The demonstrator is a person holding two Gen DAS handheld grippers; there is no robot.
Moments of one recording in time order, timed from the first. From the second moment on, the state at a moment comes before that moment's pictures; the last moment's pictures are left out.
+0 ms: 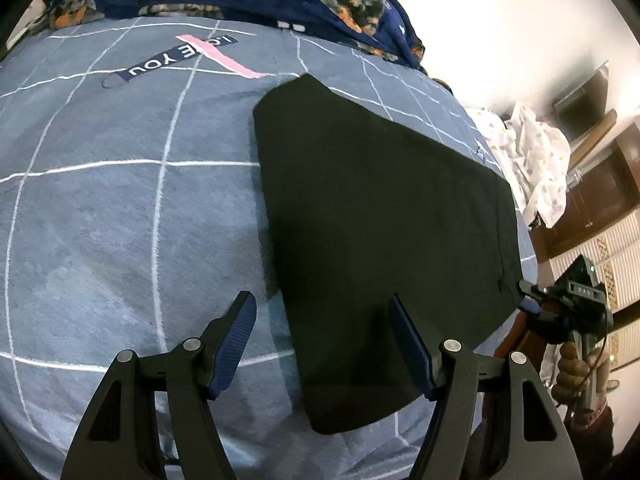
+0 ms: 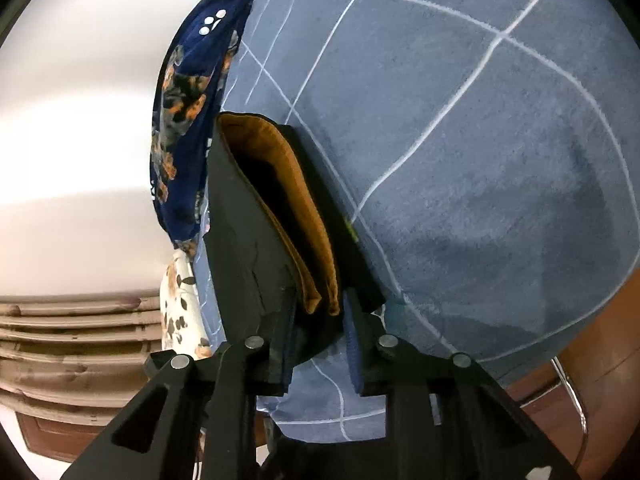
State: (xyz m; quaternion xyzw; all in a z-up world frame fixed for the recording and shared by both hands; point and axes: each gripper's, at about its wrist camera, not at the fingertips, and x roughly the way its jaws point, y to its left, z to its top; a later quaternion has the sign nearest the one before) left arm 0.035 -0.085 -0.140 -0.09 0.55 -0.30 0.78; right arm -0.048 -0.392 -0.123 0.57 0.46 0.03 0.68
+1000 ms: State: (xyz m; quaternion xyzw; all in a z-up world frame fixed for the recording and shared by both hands) left arm 0.085 -0.104 -0.157 -0.12 0.57 -0.46 0.67; right arm 0.032 -0.400 -0.125 0.44 0.52 0.17 0.71
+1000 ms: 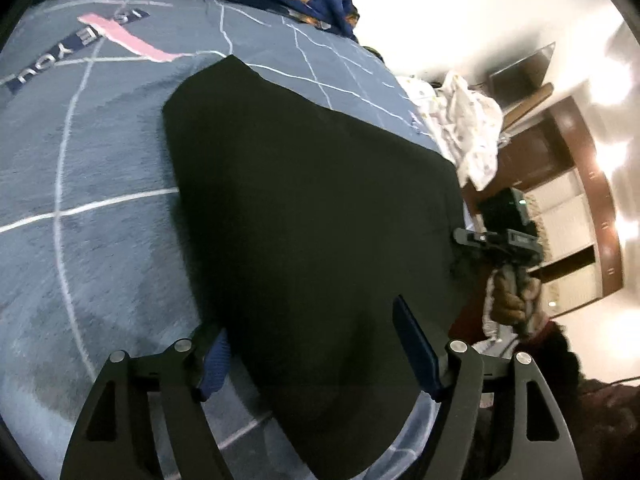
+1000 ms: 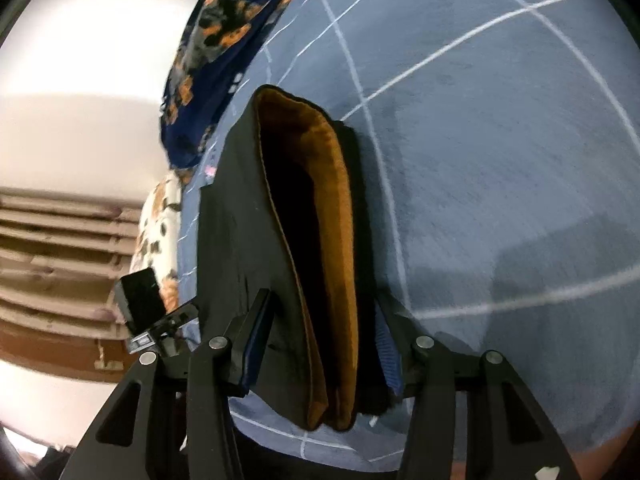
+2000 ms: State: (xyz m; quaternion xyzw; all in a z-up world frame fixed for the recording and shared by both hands) left arm 0.035 -0.140 -0.114 0.09 0.48 -0.38 0.78; right arm 0.028 -0.362 -0.130 0.42 0.49 0.23 0.73
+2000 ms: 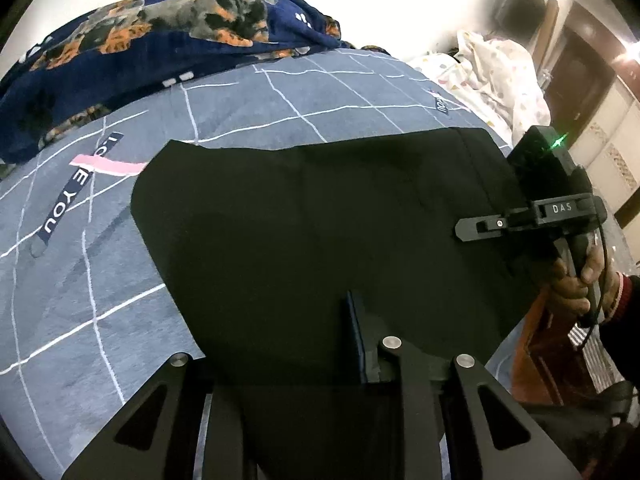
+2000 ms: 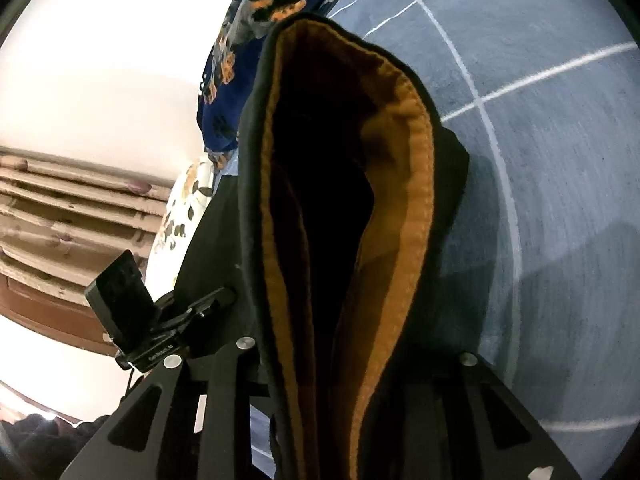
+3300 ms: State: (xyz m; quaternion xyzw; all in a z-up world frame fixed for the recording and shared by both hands) left arm 0.075 -0.134 -0.147 -0.02 0.55 -0.45 0.70; right arm 0.035 -0.363 -0.138 0.43 0.48 0.22 0.73
